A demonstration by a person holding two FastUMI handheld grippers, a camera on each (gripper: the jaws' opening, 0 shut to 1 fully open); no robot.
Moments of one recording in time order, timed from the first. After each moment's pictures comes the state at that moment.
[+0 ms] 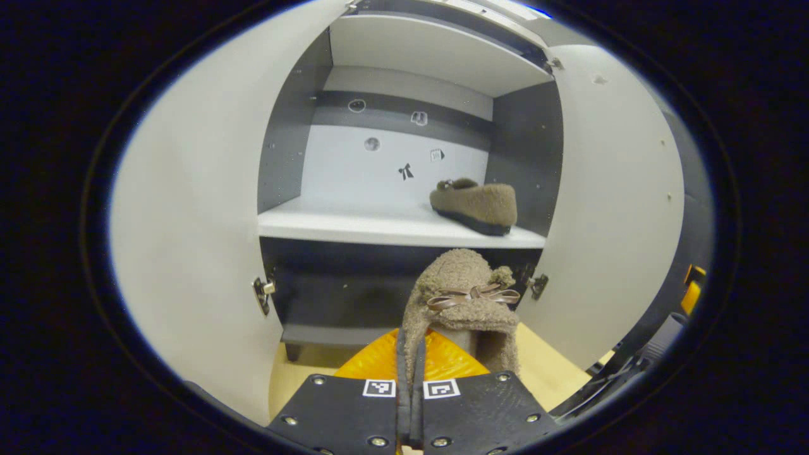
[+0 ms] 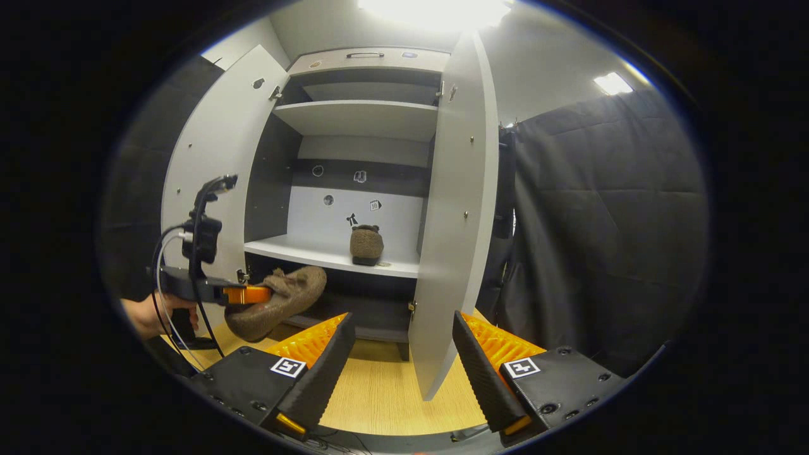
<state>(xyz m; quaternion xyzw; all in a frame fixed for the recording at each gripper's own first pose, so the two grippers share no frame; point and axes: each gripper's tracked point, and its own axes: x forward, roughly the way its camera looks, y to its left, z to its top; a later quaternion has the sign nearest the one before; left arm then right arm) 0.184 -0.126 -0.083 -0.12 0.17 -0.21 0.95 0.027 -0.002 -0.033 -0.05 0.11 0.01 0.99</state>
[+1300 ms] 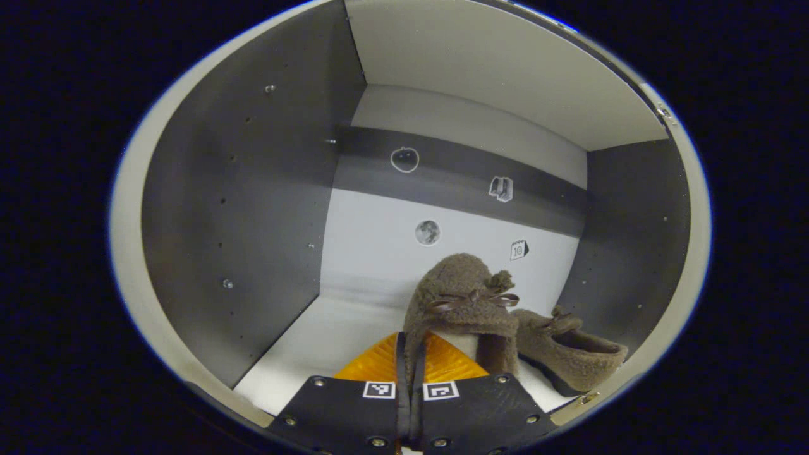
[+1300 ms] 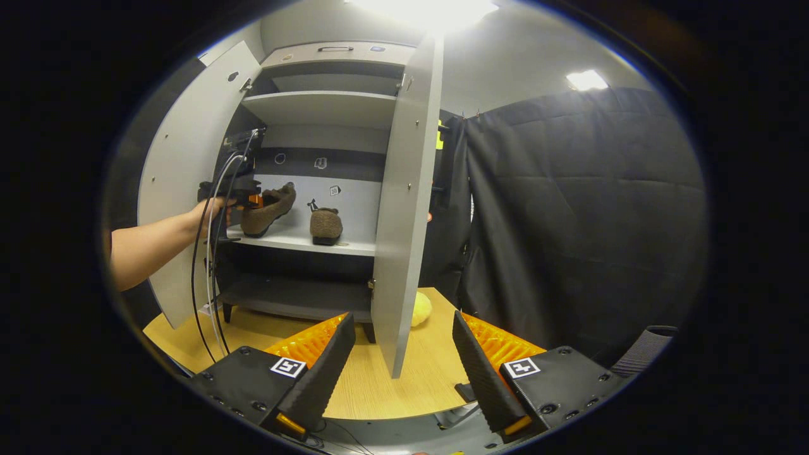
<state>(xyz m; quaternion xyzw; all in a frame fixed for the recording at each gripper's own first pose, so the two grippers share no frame) 0.426 -0.096 0.000 -0.14 0.12 -0.09 0.98 -0.013 -0.044 -0.056 -0.05 0.14 -0.09 0.98</state>
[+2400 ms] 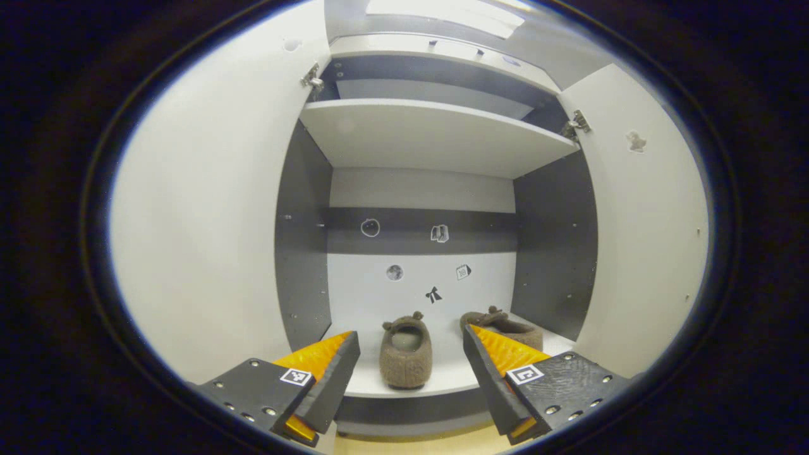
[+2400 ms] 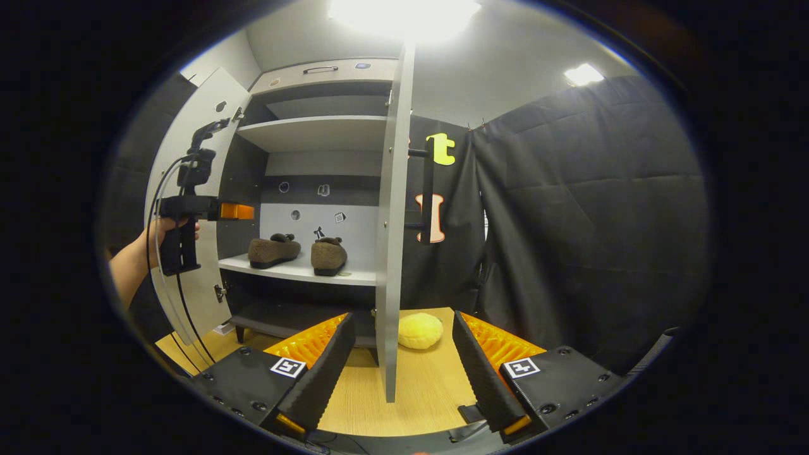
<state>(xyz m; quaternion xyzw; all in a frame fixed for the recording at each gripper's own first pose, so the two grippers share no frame) 0.264 -0.081 0.097 -0.07 0.02 -0.13 0.99 0.021 -0.075 -0.017 -0.01 0.09 -0.03 1.00</state>
